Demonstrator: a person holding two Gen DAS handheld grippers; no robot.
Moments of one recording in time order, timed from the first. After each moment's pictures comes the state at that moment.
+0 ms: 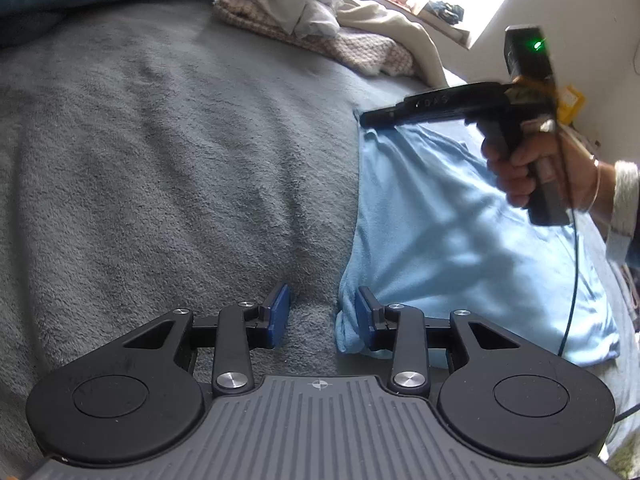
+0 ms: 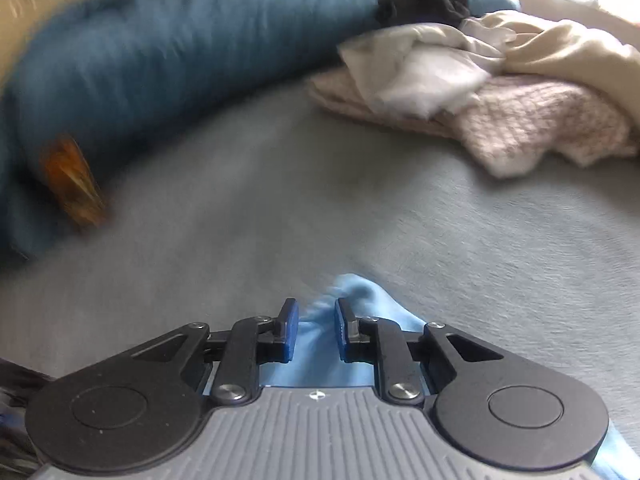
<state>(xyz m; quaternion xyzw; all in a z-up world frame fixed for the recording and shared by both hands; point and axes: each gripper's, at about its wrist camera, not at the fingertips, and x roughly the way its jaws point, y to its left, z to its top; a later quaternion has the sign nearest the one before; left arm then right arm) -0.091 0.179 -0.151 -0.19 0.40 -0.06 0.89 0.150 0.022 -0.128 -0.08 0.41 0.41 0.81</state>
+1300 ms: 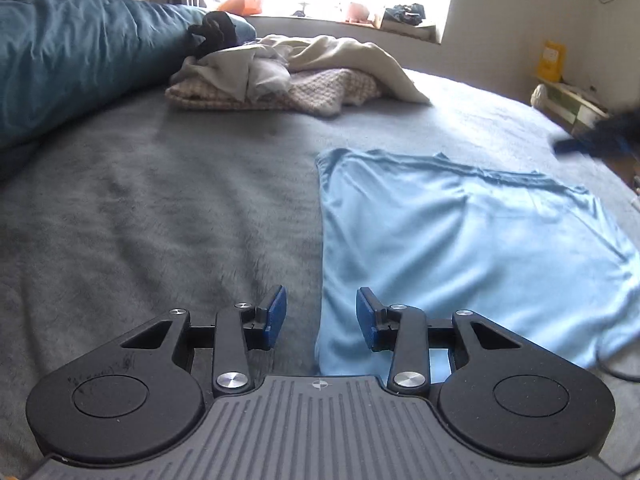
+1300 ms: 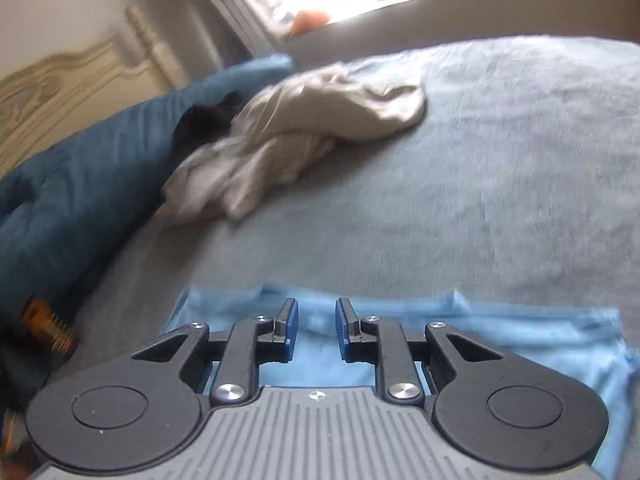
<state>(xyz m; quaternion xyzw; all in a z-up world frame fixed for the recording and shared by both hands) -0.077 0.125 -0.124 -0.04 0.35 -0.05 0.93 0.099 -0.276 -0.062 0.11 0.43 0.28 0.85</state>
